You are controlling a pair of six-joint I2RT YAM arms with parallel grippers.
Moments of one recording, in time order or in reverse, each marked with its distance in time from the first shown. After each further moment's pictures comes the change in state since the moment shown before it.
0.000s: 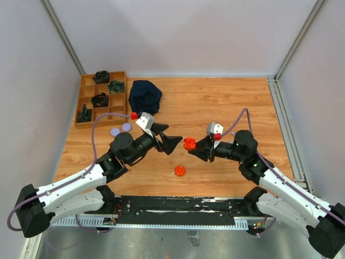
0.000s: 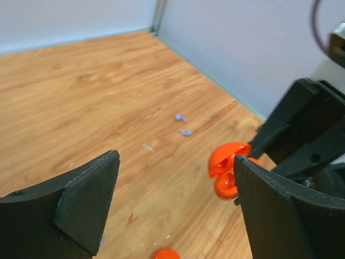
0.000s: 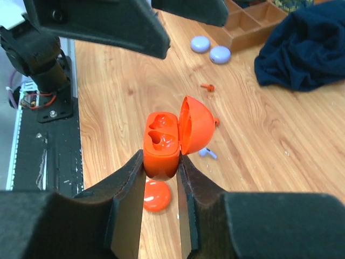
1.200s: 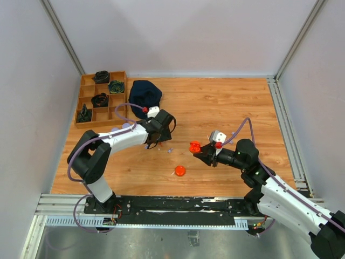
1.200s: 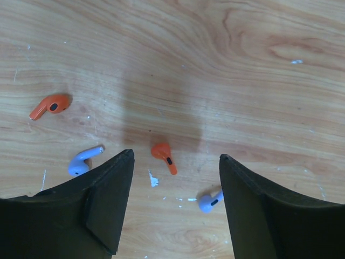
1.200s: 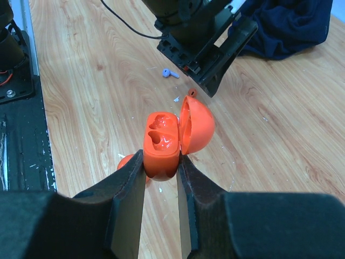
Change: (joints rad) left arm 0.183 0.772 0.481 -0.836 -0.415 -0.537; right arm 0.000 -0.108 -0.153 -0.022 0.146 -0.074
